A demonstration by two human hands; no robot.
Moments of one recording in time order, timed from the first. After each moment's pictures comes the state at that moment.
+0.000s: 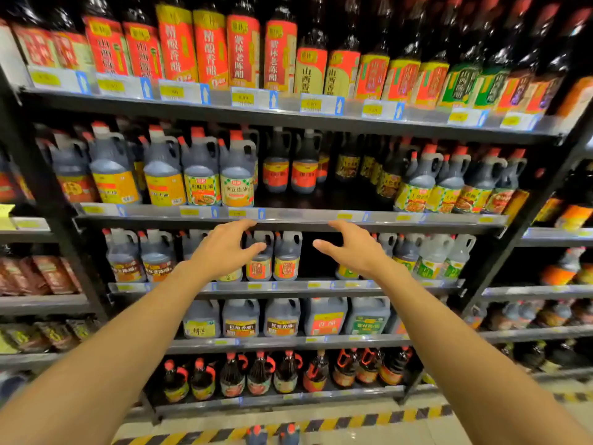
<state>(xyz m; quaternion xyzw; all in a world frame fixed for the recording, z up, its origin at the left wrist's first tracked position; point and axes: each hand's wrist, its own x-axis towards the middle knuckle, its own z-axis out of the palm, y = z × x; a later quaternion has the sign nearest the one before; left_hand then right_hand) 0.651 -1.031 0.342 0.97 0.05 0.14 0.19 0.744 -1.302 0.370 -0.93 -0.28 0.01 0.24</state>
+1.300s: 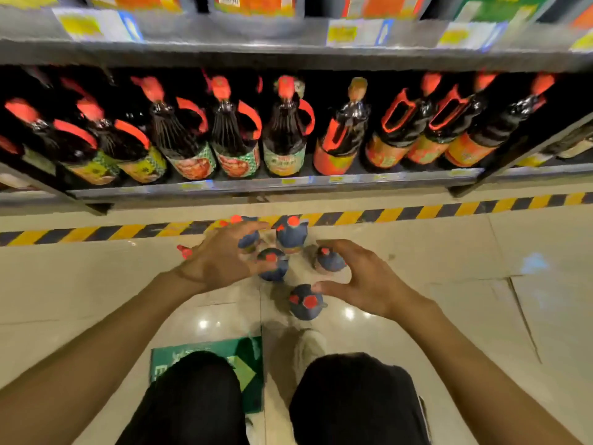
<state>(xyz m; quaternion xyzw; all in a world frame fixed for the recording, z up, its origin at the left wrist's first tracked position) 0.619 -1.132 -0.392 0.90 0.06 -0.15 0.40 0.686 -1.400 -0.379 -0.88 -0.27 0.29 0.27</state>
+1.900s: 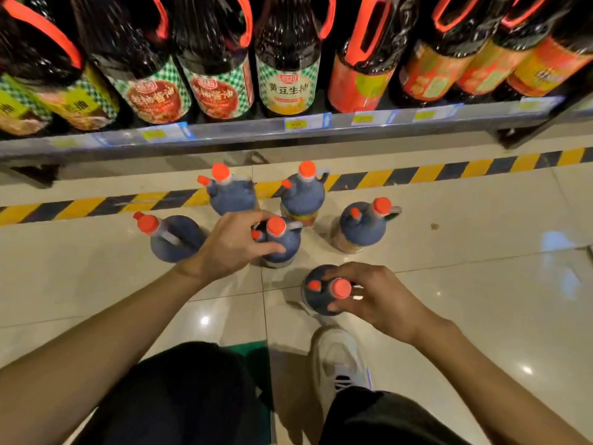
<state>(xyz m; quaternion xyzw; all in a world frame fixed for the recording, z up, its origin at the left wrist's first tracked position) 0.629 -1.126 -0.604 0.92 0.02 -0.08 0.40 0.644 -1.408 -0.584 -0.84 -0.31 0.28 0.33</state>
